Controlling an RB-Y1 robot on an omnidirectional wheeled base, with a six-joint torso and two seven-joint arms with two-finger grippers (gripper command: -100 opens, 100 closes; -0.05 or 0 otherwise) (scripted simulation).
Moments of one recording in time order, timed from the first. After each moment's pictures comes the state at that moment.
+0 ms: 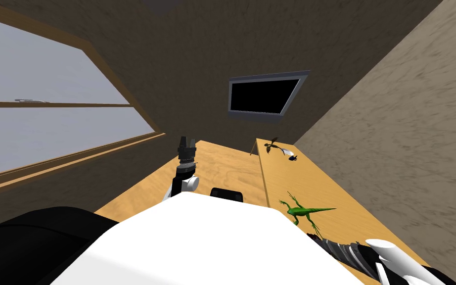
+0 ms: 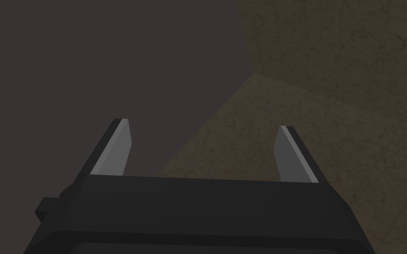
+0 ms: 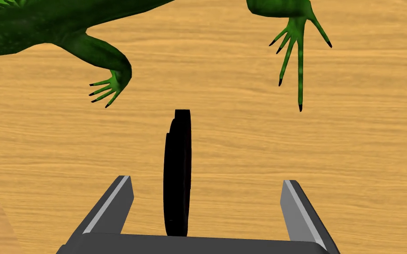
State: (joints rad) left arm 0.49 -0.01 -0.03 -2.23 0.04 -0.64 -0.16; right arm 0.10 -0.85 -0.70 -0.44 -0.76 1.13 -0.48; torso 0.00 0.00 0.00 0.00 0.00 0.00
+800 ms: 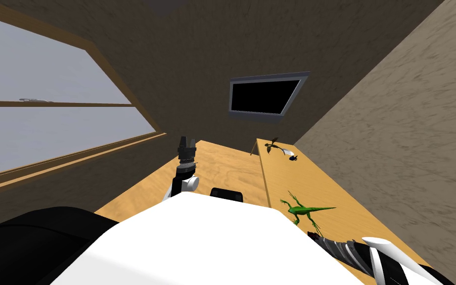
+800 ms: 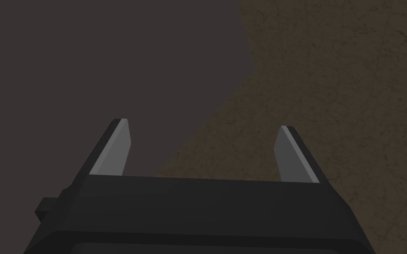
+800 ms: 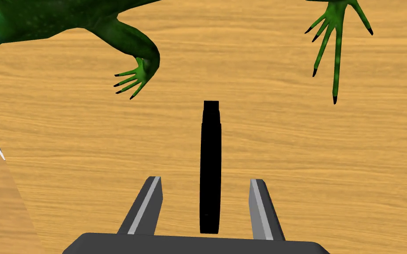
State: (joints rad) left arm 0.49 -0.01 -0.03 -2.23 0.04 -0.64 -0.16; right arm 0.01 -0.88 -0.72 -0.27 -0.74 1.10 -0.41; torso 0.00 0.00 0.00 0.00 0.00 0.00
